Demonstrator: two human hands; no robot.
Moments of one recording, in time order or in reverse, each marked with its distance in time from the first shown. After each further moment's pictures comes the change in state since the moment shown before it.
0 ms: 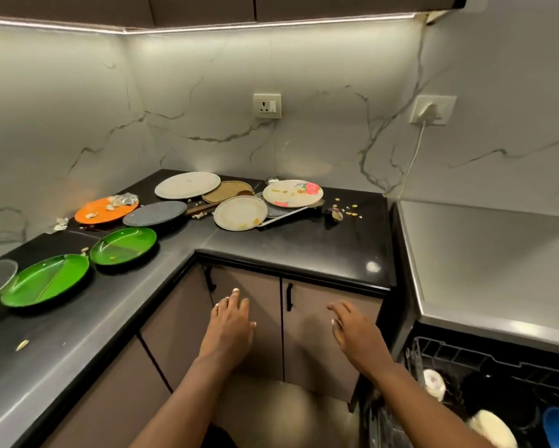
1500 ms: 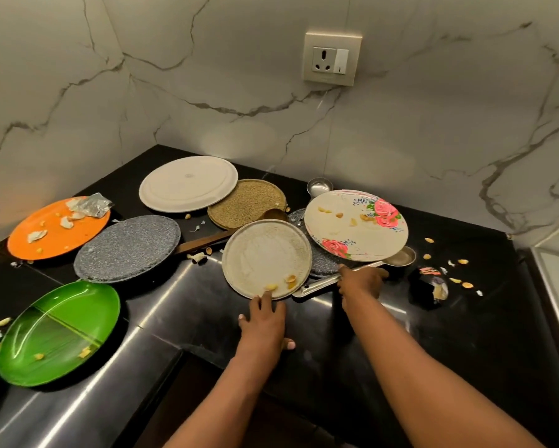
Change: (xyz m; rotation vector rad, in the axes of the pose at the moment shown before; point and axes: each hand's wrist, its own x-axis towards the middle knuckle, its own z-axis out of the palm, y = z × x) left_hand 0.372 -0.077 0.046 -0.009 -0.416 -0.134; right_hand 0.493 0.077 0.203 0.601 0.176 1.087
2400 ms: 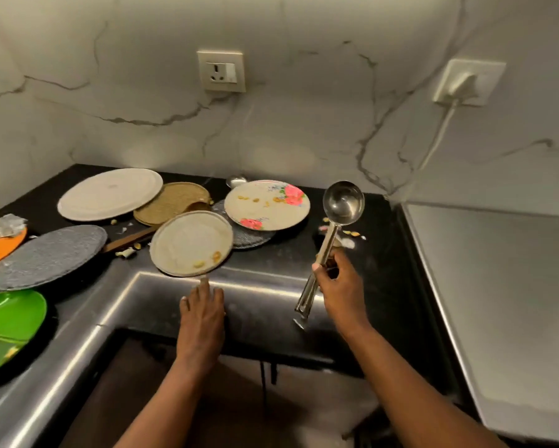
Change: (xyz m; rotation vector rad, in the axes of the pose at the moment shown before) left_hand -0.063 0.021 0.045 0.274 0.419 0.117; right_hand -0.147 0.051 -0.214 0.094 -0.049 -0.690
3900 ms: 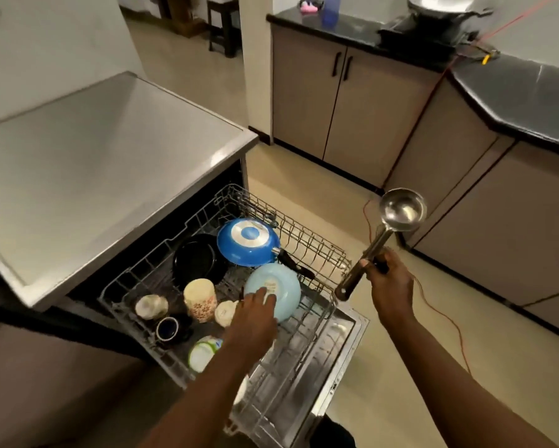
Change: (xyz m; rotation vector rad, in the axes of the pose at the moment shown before) left_hand -0.418 0.561 0.027 -0.089 -0.338 1.357; right_hand -0.518 0.179 -0.571 -0.131 1.097 0.676
